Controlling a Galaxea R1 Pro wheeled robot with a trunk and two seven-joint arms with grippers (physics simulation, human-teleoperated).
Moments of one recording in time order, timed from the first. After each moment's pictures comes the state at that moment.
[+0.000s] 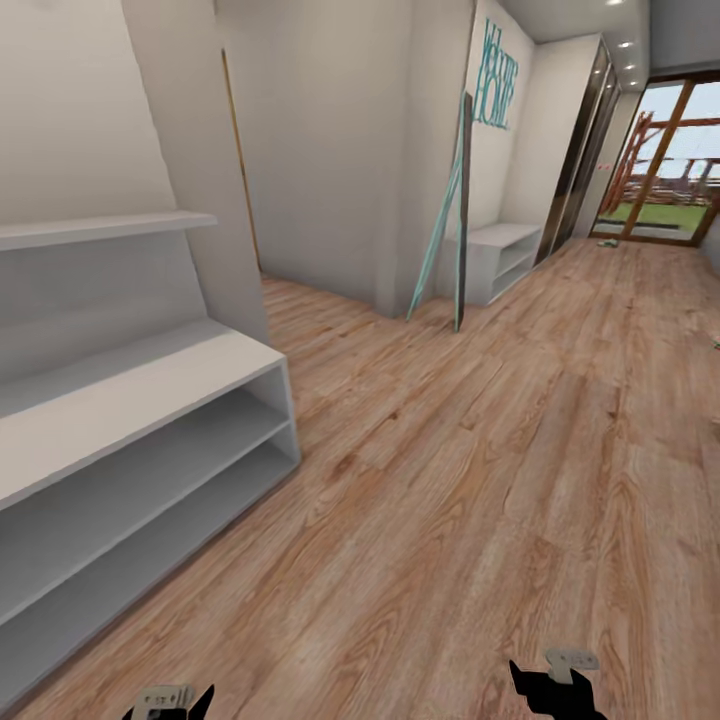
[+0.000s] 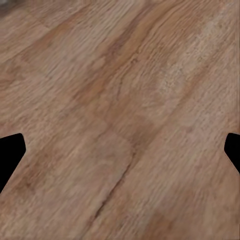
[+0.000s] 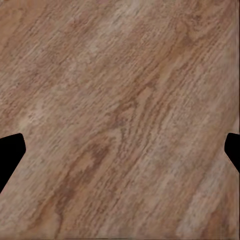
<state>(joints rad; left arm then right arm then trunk) -0.25 0.18 0.14 -0.32 0.13 -0.41 -0.40 -0.48 -0.16 0.00 -0.04 -0.09 -0.36 0.08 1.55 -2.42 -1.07</state>
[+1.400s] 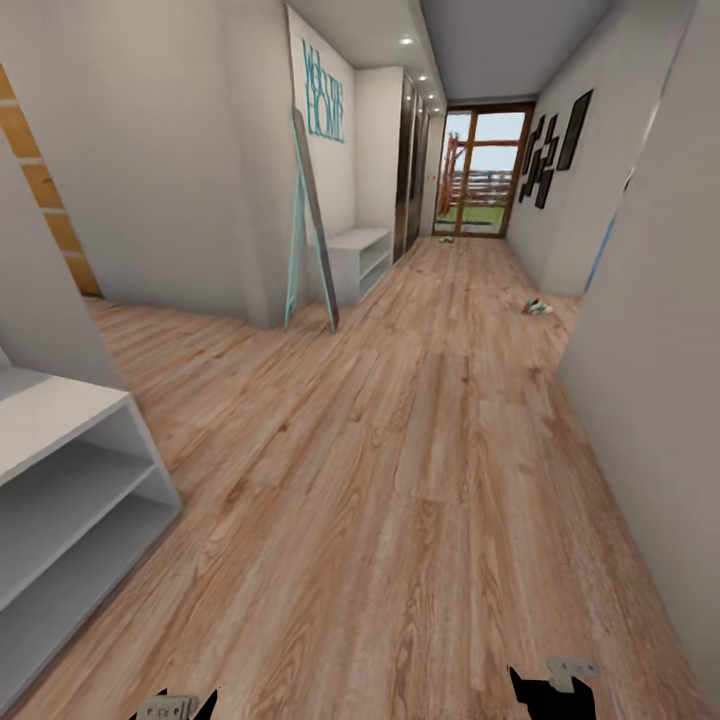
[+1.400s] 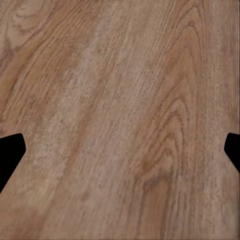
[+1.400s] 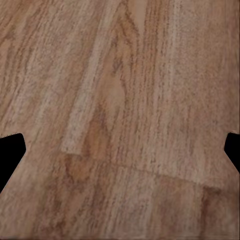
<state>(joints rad) -0.25 0.16 0.14 -0.26 0.12 -0.54 -0.38 -0.47 -0.16 0.00 -0.04 -0.09 -0.39 0.09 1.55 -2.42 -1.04</state>
